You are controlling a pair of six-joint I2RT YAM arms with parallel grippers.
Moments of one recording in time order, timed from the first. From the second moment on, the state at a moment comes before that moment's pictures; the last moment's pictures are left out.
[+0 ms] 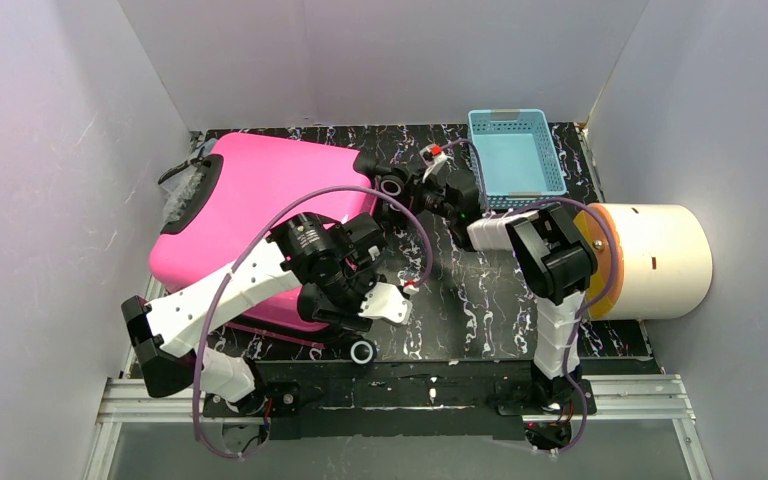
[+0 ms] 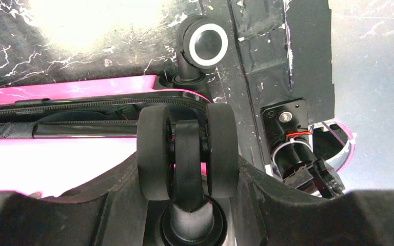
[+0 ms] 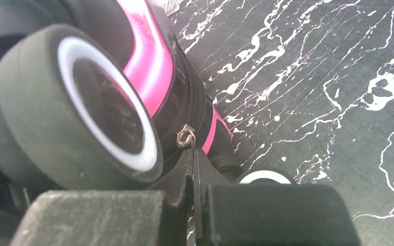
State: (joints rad) left arm -1.04 1.41 1.51 -1.51 0.22 0.84; right arm 0.49 2.01 1.05 0.88 -0.50 0.44
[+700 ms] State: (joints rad) left arm -1.02 1.35 1.56 -1.56 0.15 0.90; right arm 0.43 2.23 1.37 0.78 -0.79 0.33
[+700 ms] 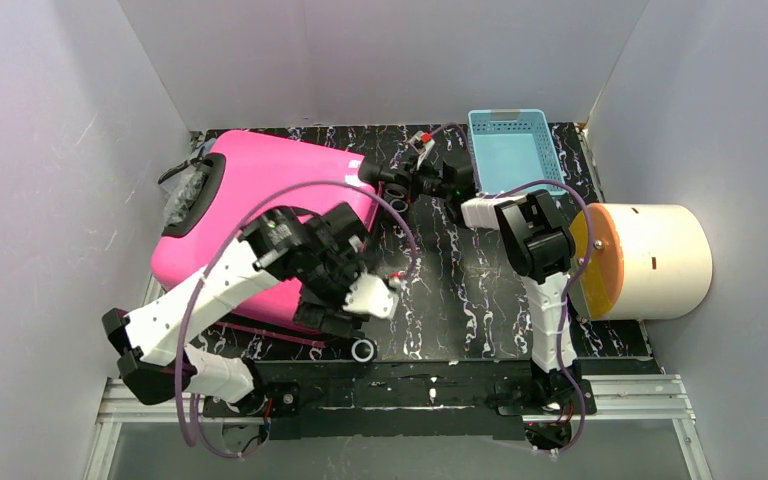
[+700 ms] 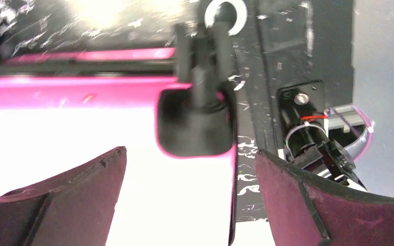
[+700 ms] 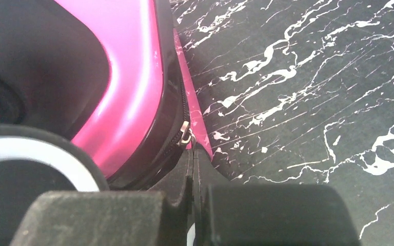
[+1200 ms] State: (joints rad) left arm 0.04 1.09 1.62 -1.52 0.09 0.96; right arm 0.44 2.24 1.39 0.75 -0.78 0.25
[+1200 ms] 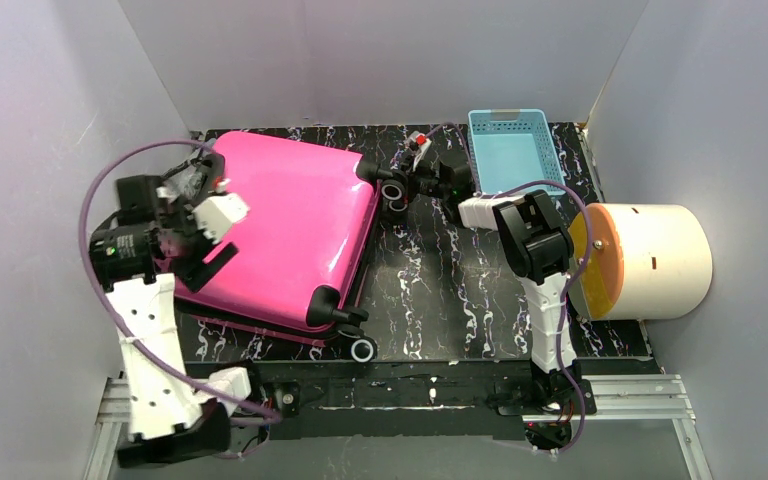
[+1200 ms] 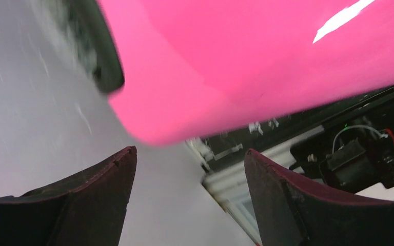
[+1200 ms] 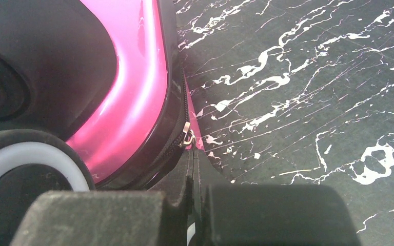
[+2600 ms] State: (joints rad) left arm 0.38 1.20 1.09 -0.53 0.18 0.99; right arm 0.64 1.71 0.74 0.75 -0.35 0.14
